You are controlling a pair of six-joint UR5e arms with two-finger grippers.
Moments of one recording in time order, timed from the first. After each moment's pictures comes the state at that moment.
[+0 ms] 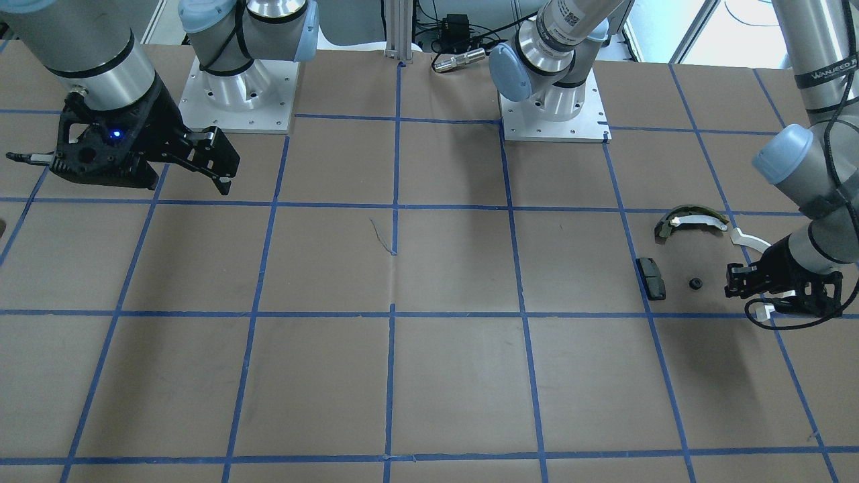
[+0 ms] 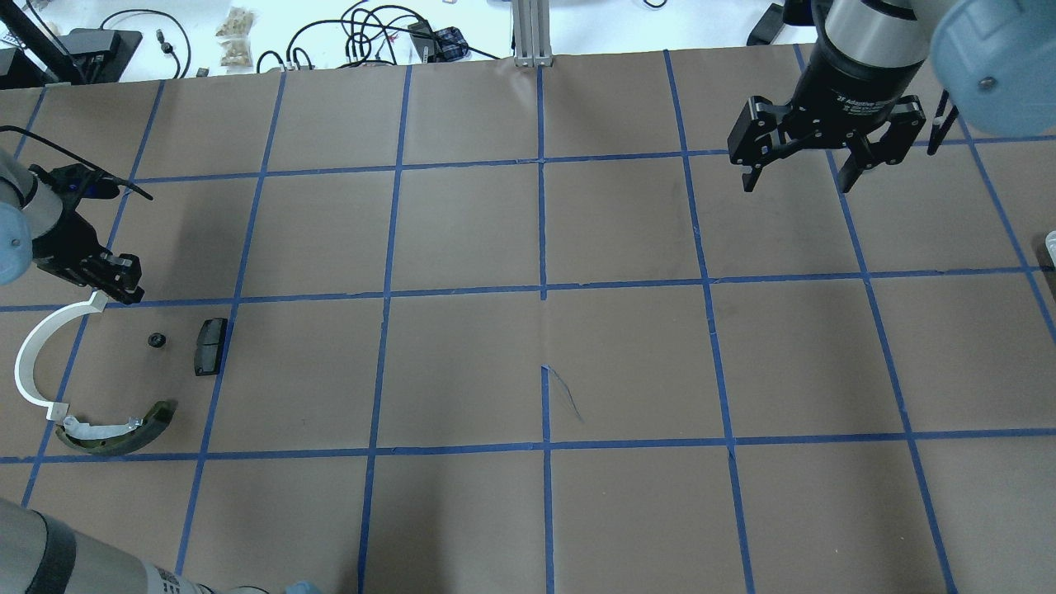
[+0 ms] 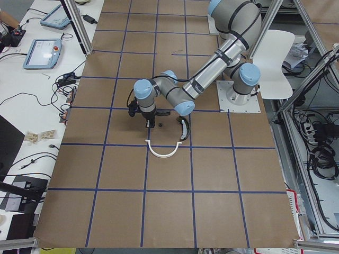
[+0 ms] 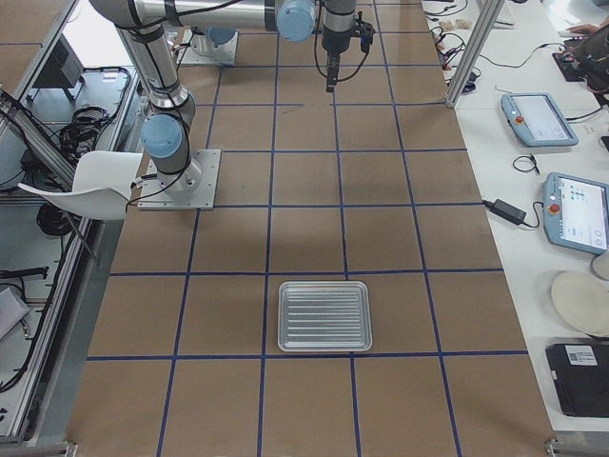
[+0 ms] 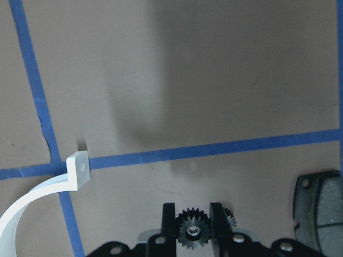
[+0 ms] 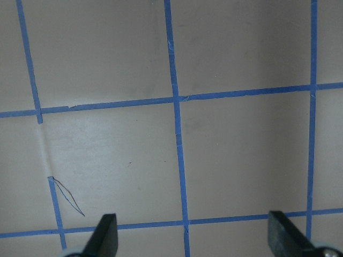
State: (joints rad) left arm -0.93 -1.98 -1.78 -1.00 1.63 0.75; right arm 1.54 -1.53 1.56 -1.56 -1.55 0.04
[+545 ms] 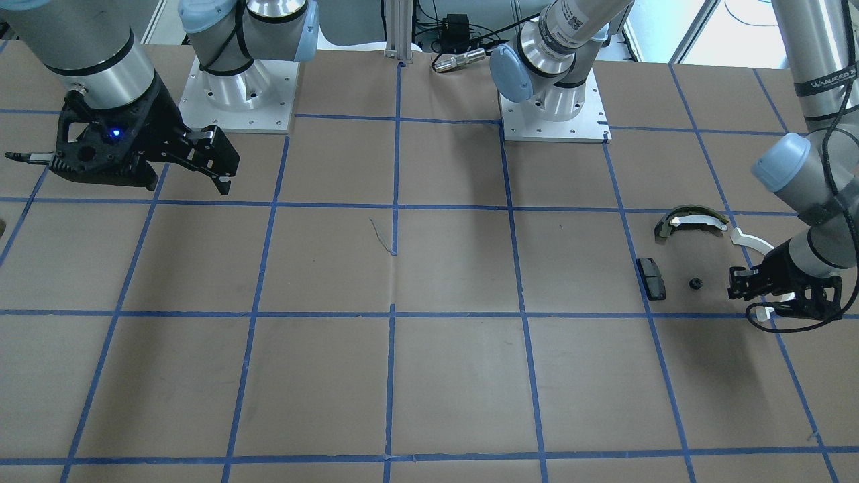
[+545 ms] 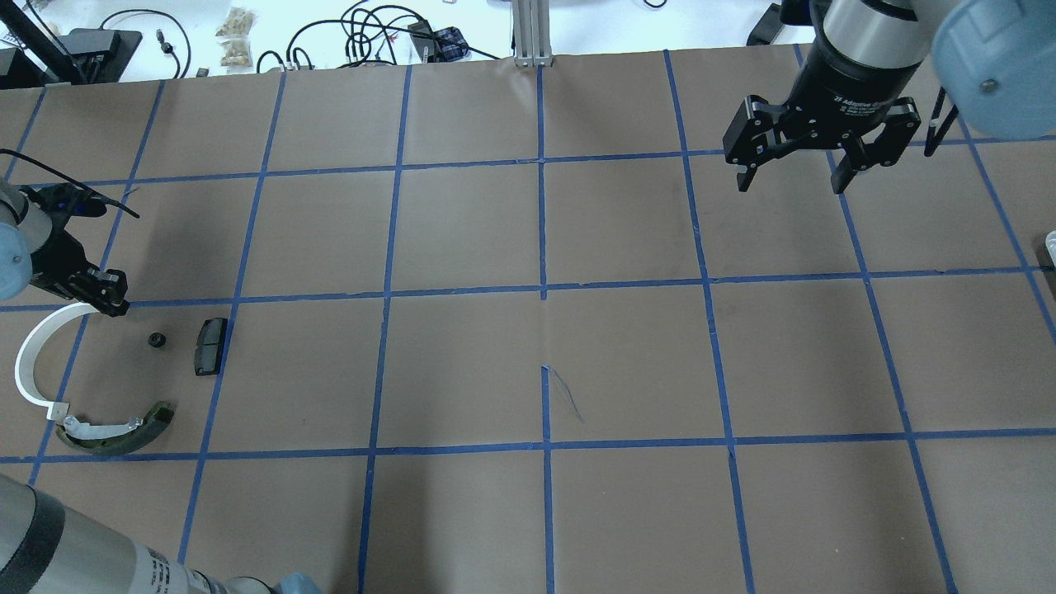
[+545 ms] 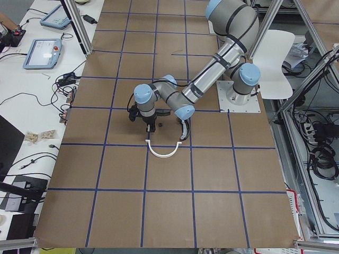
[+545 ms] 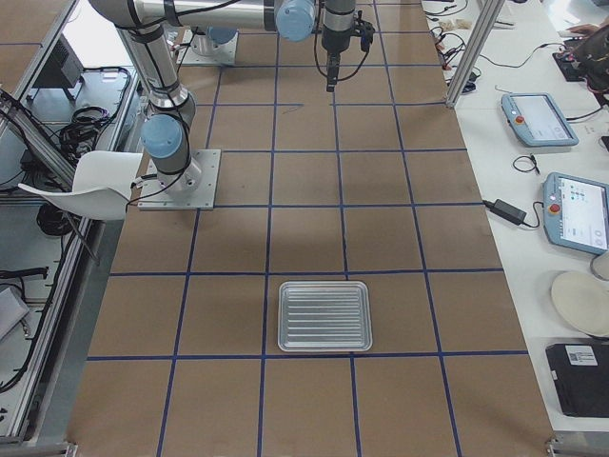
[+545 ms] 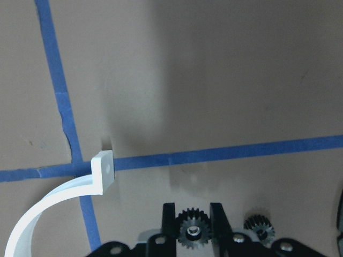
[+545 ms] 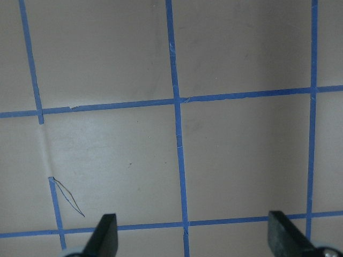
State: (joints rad) left arm -0.92 -2.01 -1.78 -0.97 1.66 0.76; right arm 1.54 -1.53 1.56 -1.57 -1.55 0.03
